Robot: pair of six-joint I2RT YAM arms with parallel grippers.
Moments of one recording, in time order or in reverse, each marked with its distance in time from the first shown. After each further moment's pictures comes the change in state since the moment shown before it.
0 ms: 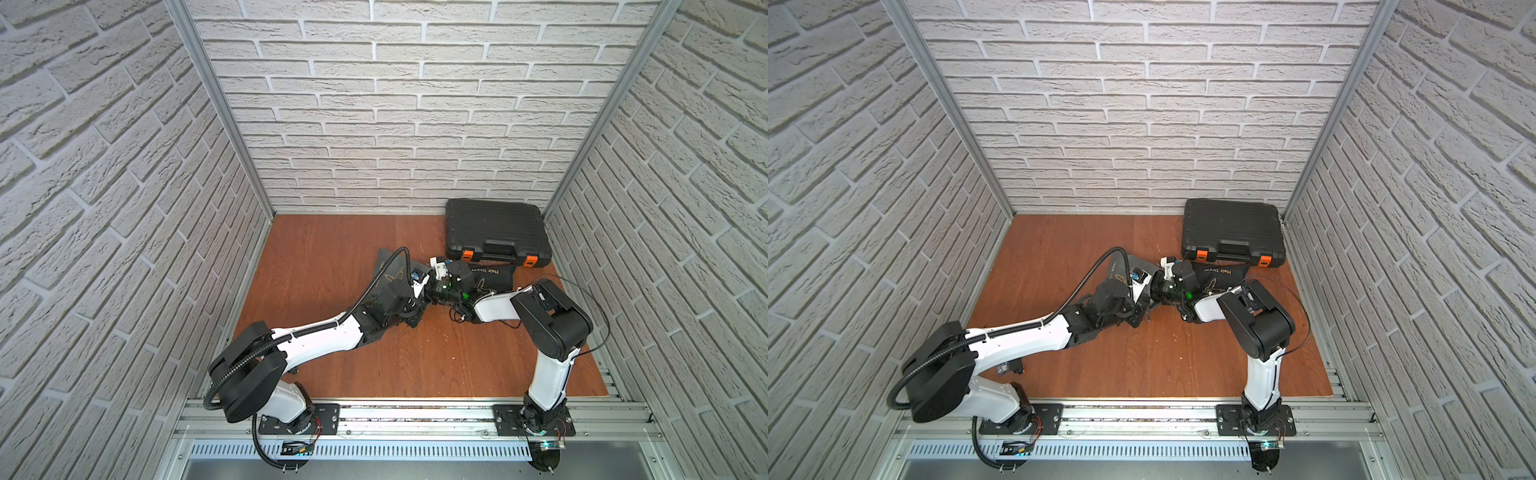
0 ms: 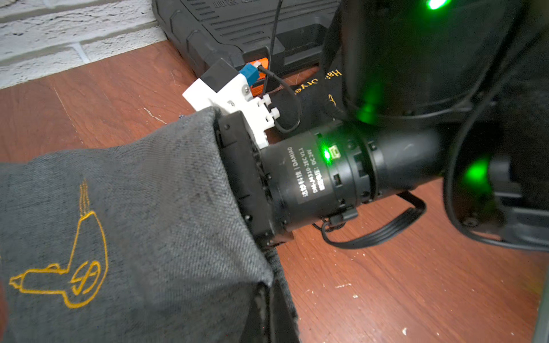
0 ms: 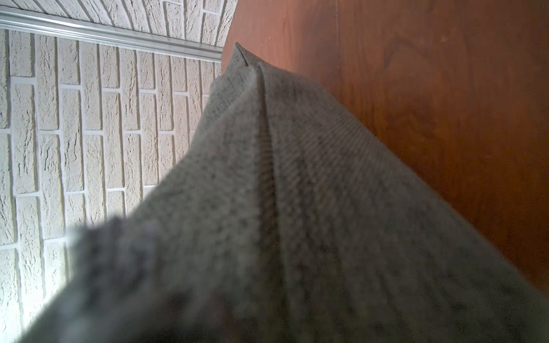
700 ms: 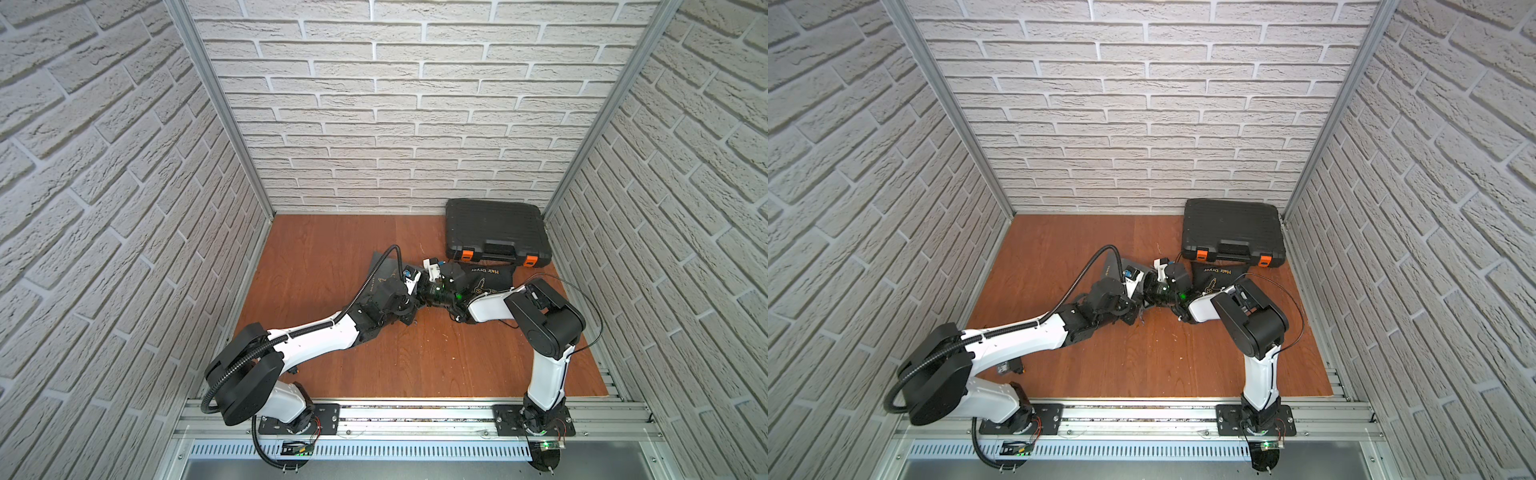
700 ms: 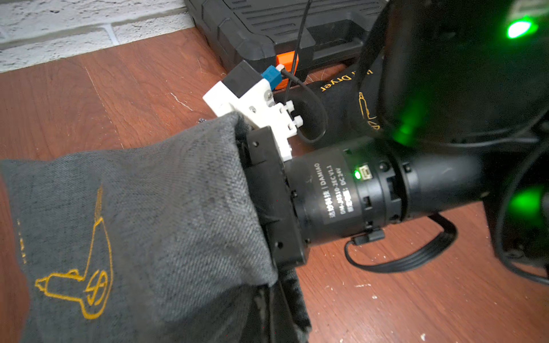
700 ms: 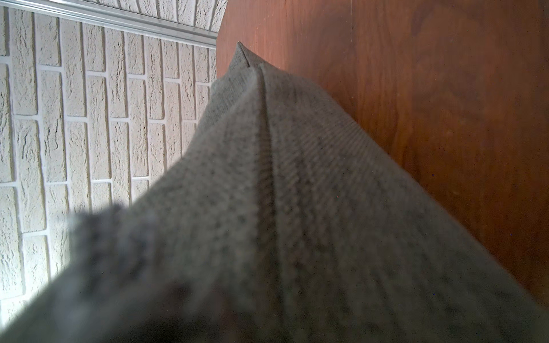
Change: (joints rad) left arm 0.037 -0.024 -0.022 -0.022 -0.025 -0.039; right arm 0.039 0.031 0.027 -0.028 0.021 -0.026
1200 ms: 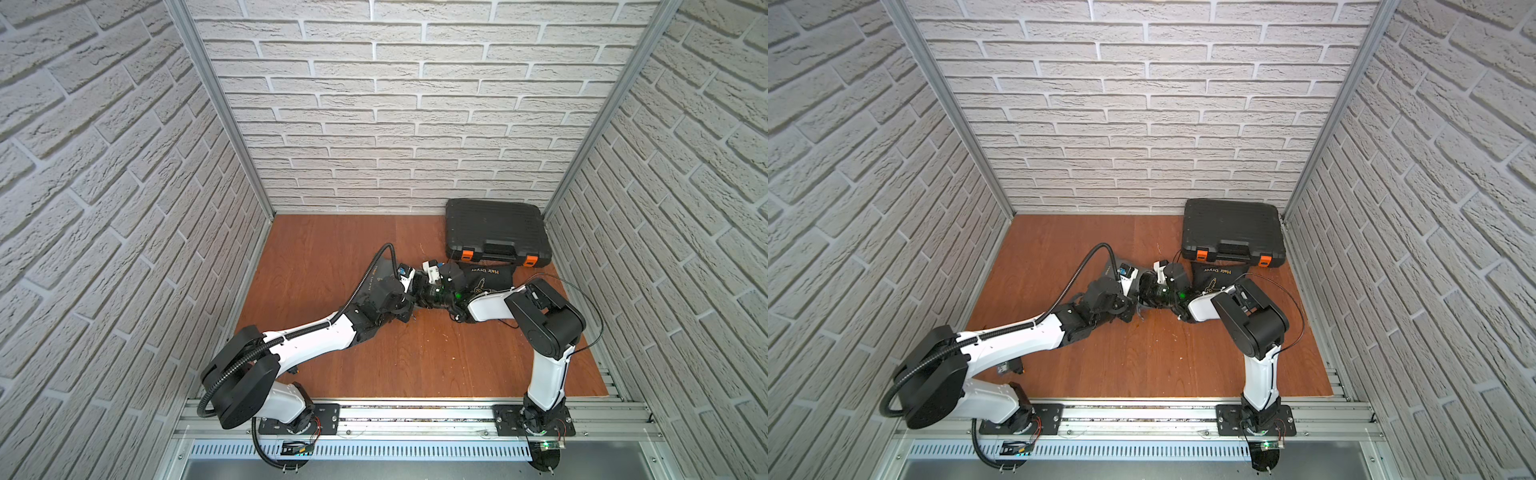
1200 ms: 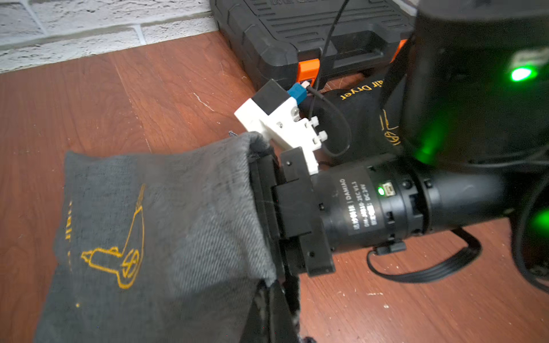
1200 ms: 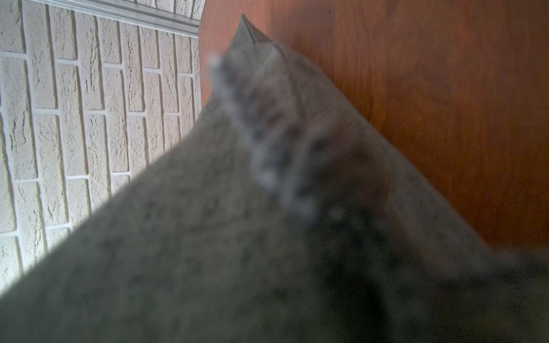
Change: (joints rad) left arm 0.024 -0.024 -0.014 -0.010 -0.046 -0.037; right arm 0.001 -0.003 0.013 -0.098 -0.007 -0.057
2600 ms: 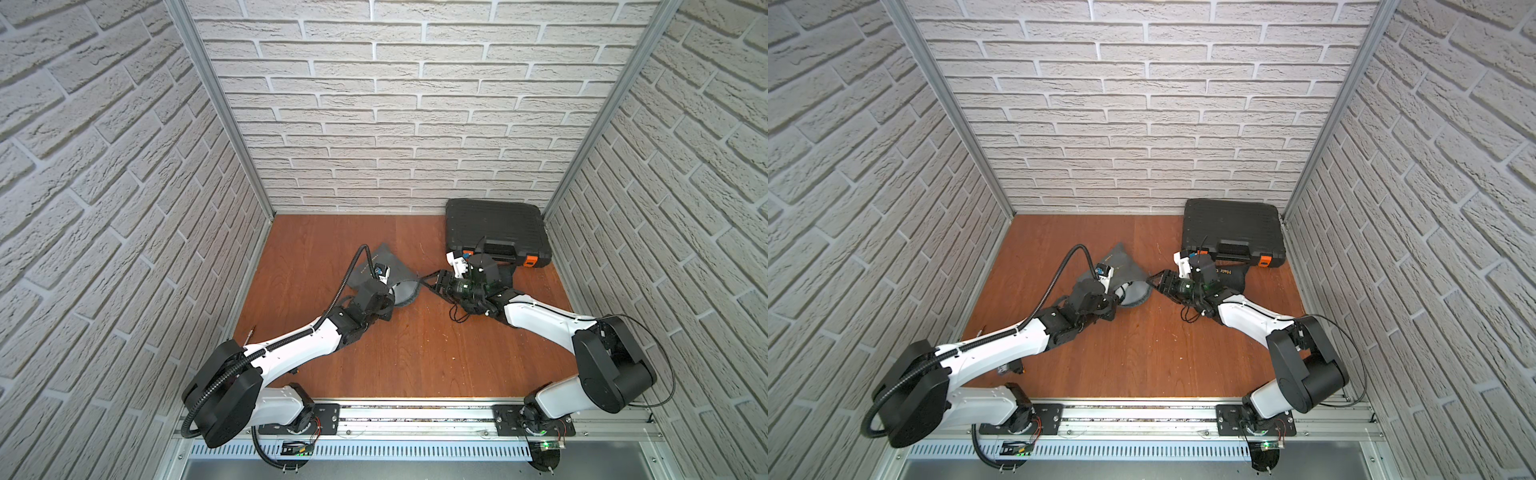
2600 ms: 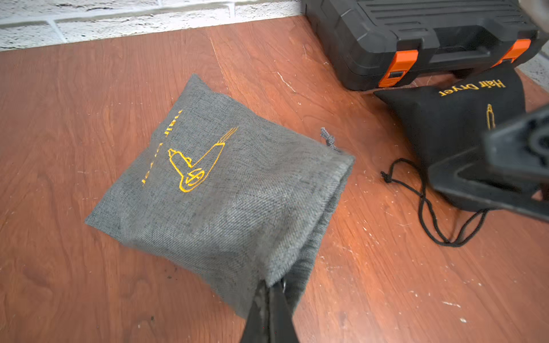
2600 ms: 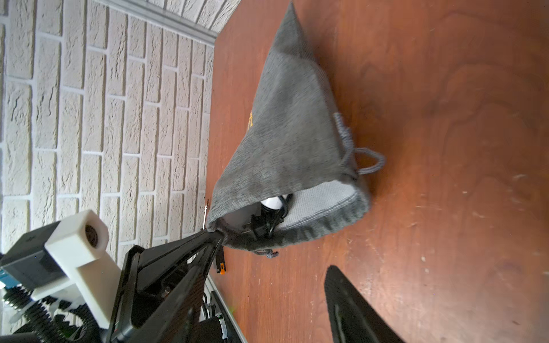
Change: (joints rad) left arm 0.077 -0.112 -0.082 -0.101 -0.120 -0.056; right arm -0.132 -0.430 -0.080 -0.420 -0.029 -0.210
